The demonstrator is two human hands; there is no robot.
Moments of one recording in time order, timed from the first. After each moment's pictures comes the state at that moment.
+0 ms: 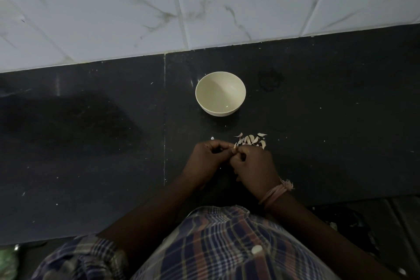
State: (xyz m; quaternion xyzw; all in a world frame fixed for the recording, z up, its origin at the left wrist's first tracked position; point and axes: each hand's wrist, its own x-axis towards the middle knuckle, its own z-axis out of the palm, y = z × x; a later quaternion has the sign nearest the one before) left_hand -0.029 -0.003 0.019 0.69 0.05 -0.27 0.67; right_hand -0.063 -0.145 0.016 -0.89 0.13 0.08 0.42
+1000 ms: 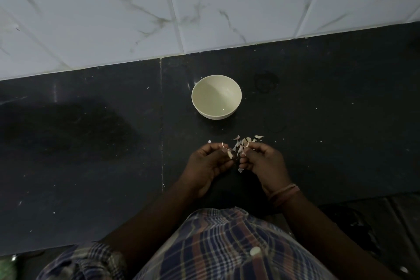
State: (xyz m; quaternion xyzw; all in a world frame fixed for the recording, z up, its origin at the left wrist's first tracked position) left_hand -0.027 -0.009 0.004 0.49 0.19 -0.31 0.79; right_hand -0.060 -0.166 0.008 -0.58 0.34 0.05 0.74
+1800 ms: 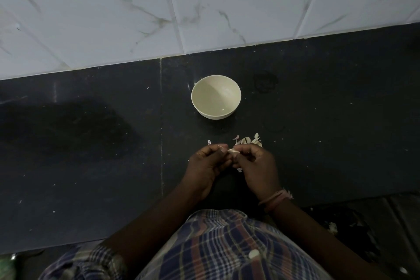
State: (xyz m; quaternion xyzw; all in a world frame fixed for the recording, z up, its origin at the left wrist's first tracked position) left_hand -0.035 -0.014 0.004 0.48 0.21 -0.27 0.81; right_hand -0.068 -0.151 0.000 -0.70 0.24 0.00 0.67
